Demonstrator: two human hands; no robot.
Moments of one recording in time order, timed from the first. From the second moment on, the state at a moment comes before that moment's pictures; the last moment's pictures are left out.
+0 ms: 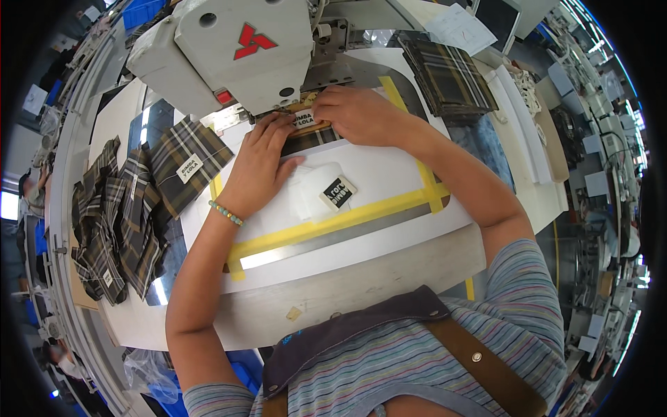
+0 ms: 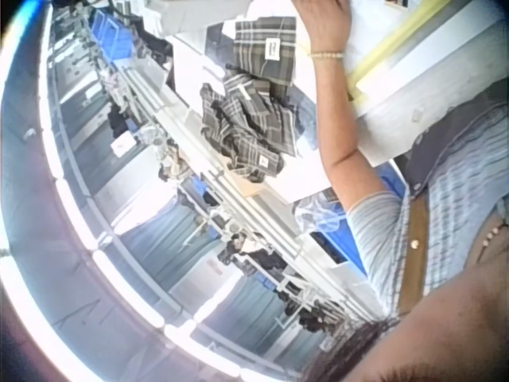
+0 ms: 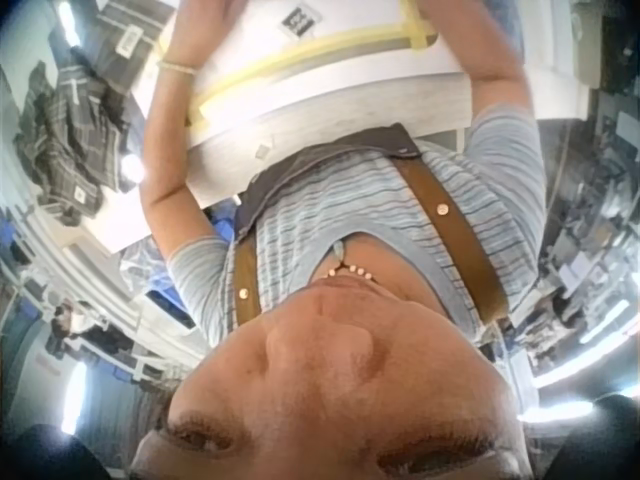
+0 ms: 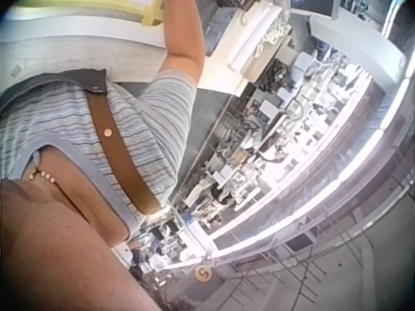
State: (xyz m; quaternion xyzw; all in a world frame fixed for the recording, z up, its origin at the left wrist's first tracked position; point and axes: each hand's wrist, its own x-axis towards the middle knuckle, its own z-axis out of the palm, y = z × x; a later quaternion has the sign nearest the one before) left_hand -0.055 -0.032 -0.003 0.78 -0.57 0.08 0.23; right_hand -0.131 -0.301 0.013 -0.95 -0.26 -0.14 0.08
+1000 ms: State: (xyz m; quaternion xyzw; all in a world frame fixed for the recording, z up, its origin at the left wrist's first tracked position) left_hand -0.047 -0.014 0.016 0.81 -0.57 0.07 0.14; right_hand -0.129 -0.289 -0.016 -0.92 -0.27 -0.19 0.20
